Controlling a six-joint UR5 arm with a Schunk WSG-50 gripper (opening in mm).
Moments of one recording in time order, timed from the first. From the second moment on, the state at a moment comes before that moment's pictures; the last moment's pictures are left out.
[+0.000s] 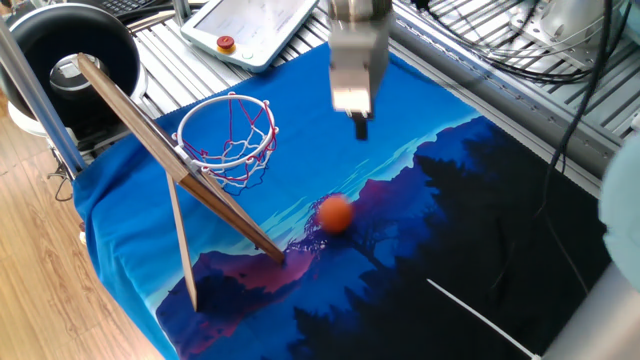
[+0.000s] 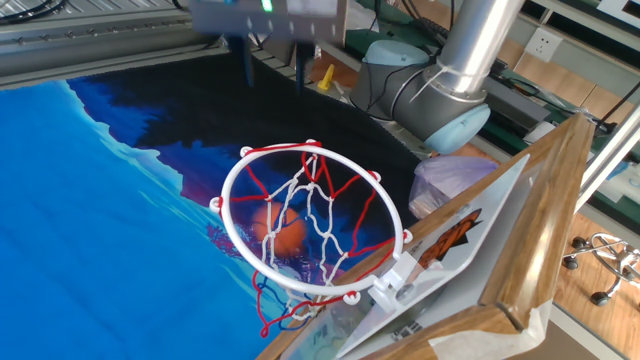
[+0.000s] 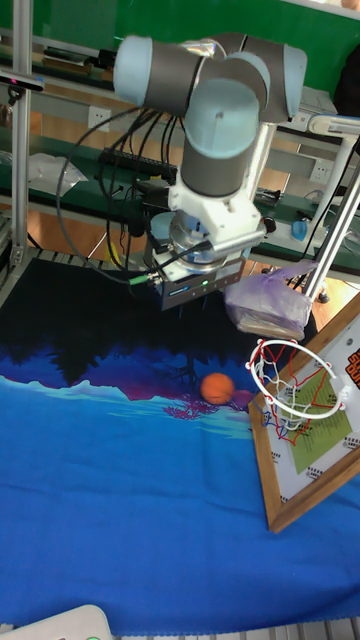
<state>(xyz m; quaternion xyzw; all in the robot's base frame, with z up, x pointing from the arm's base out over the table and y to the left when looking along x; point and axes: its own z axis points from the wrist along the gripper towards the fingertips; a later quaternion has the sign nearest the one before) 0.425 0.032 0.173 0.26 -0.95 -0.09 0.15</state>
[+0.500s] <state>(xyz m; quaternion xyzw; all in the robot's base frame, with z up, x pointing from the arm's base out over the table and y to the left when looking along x) 0.407 0.040 0.148 0.23 -0.96 -0.08 0.16</state>
